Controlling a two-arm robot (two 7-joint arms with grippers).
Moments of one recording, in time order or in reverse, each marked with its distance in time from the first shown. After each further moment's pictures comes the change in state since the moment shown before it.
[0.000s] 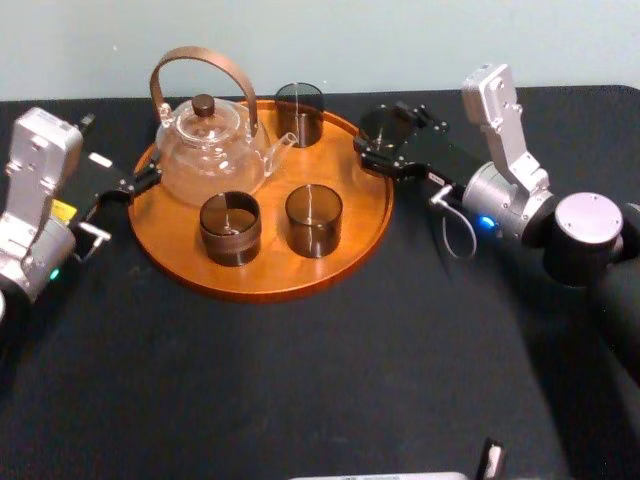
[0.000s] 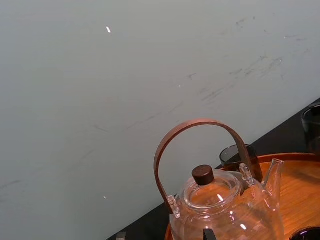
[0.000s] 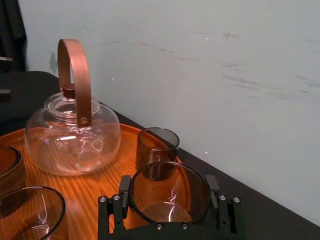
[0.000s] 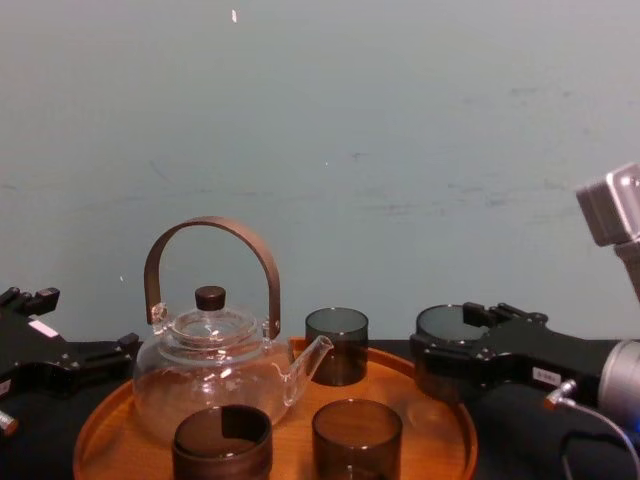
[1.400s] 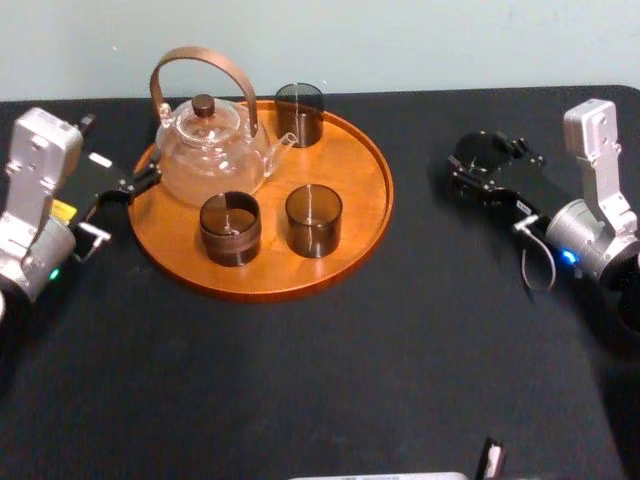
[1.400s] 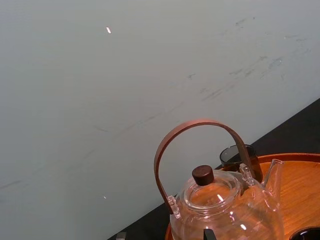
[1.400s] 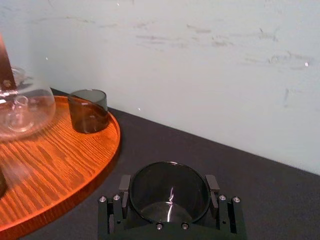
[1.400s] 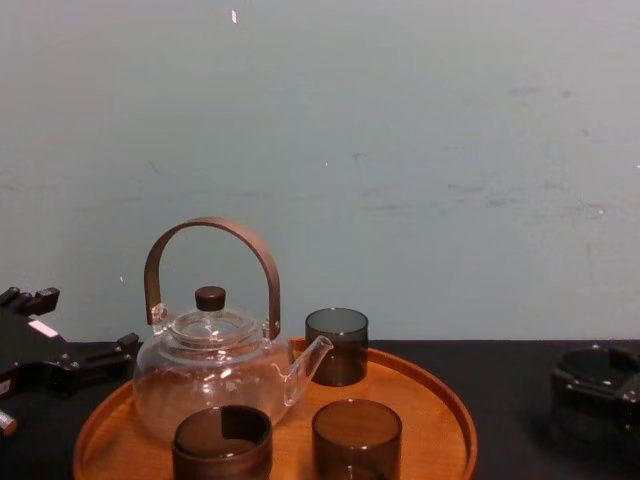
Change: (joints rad) left arm 0.000 0.000 0.000 0.000 0.000 0.000 0.000; right arm -0.175 0.099 0.157 -0.120 0.043 0.044 -0.074
